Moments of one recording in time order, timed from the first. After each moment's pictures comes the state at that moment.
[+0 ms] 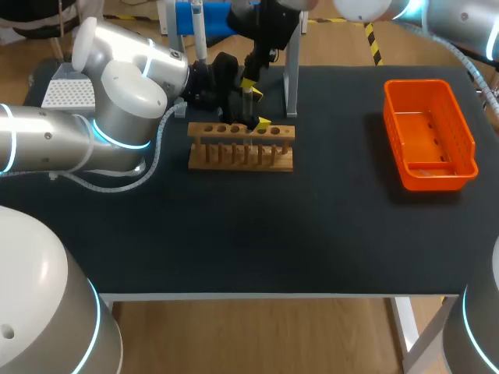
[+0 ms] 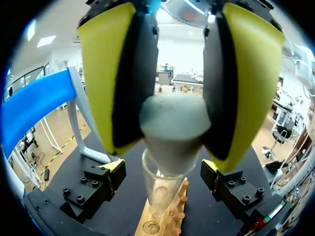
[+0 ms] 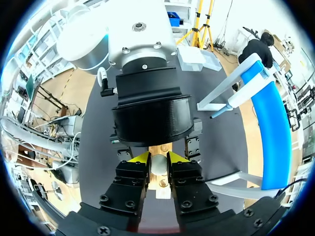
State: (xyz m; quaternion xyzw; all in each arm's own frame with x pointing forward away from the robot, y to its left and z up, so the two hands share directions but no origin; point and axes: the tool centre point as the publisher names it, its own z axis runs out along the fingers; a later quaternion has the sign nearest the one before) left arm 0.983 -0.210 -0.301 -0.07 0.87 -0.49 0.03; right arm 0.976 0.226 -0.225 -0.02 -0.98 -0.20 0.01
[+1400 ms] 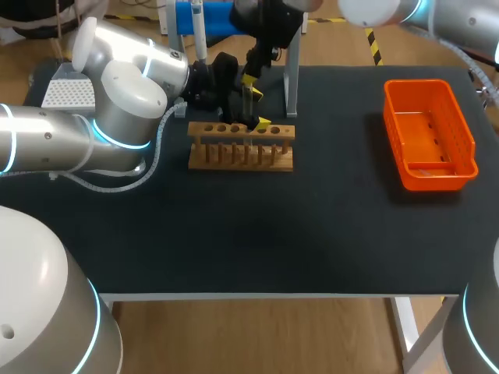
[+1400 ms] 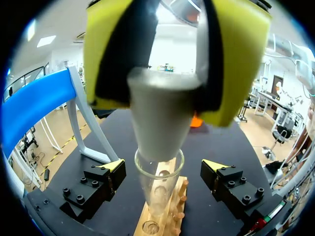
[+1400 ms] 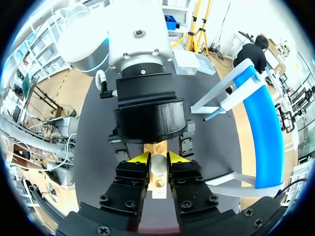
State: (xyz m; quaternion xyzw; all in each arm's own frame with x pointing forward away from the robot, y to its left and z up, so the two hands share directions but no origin) left arm 0.983 -0.210 -0.301 -0.07 0.87 -0.49 0.03; right arm 0.979 0.223 -0.218 -0.02 -0.98 -0.21 -0.02
